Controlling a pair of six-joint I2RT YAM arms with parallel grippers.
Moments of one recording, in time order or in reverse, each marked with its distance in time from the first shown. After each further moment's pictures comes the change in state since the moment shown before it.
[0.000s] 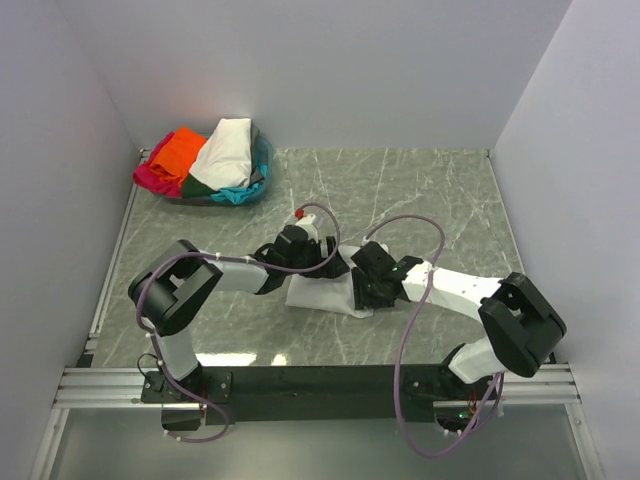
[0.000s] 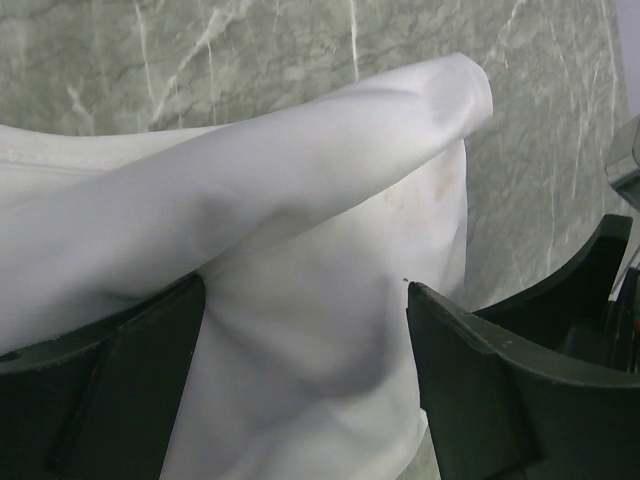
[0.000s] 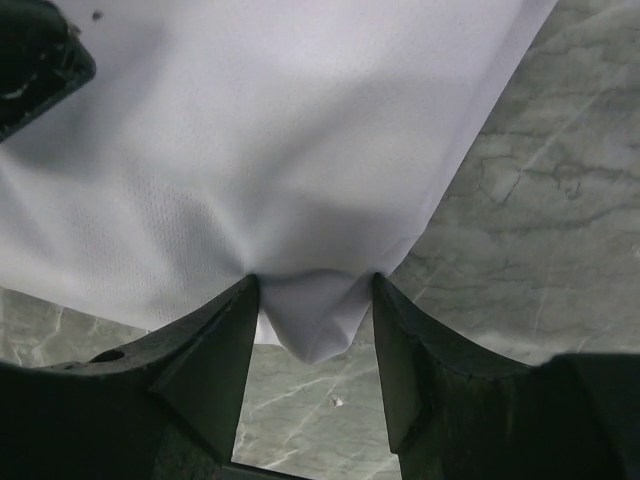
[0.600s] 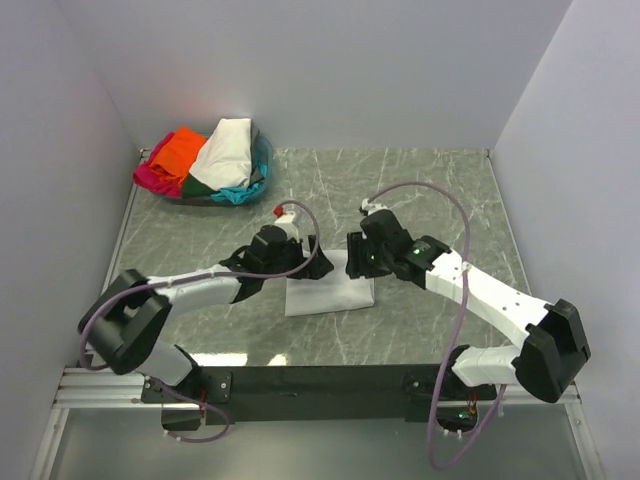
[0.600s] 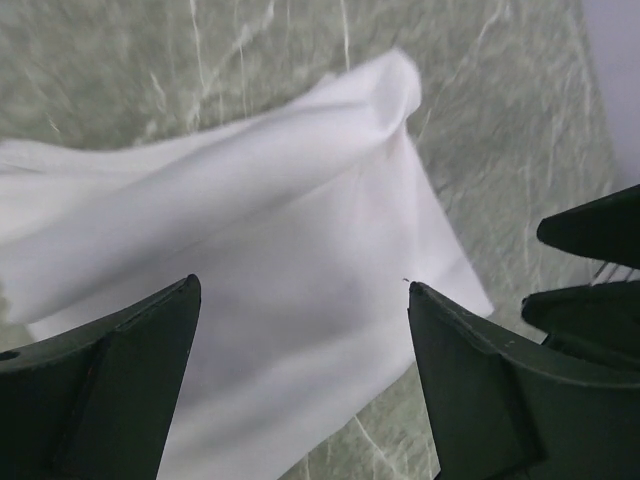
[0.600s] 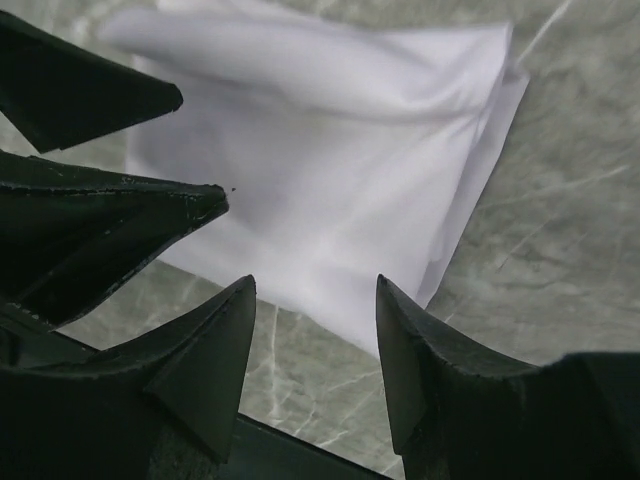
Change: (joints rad) left arm 0.041 -0.341 -0.109 -0.172 -0.041 0.048; right arm -0.028 -0.177 0.270 -0.107 0.003 -0.124
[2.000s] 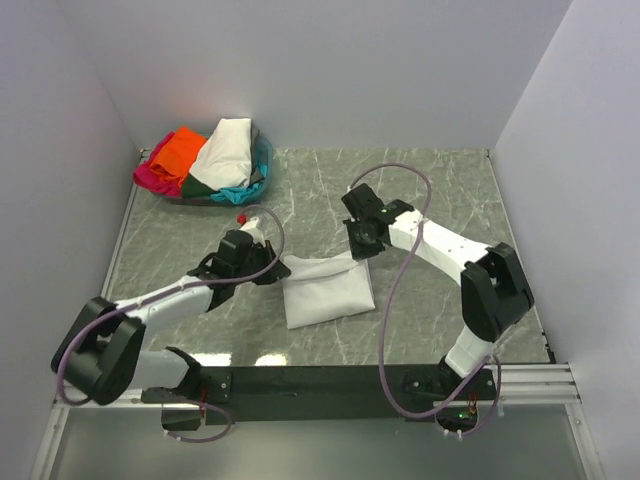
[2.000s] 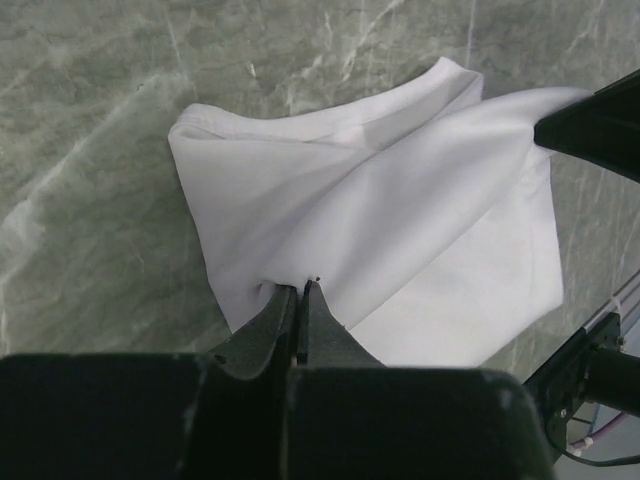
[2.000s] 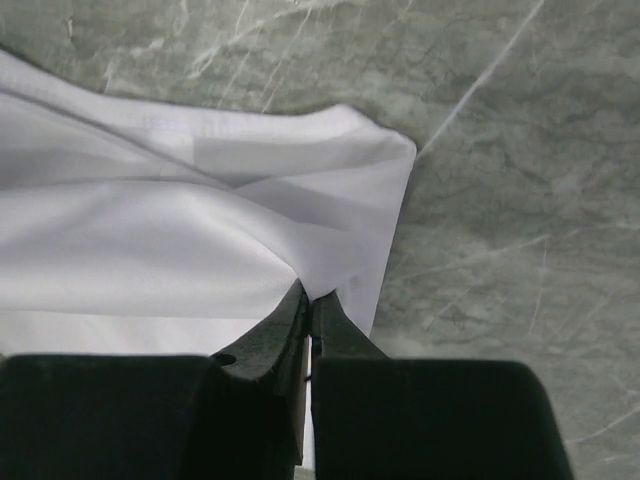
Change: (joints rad) left arm 0.177 -0.169 -0.155 -0.124 0.066 -0.027; right arm -0.098 0.397 0.249 -0.135 0.009 -0.121
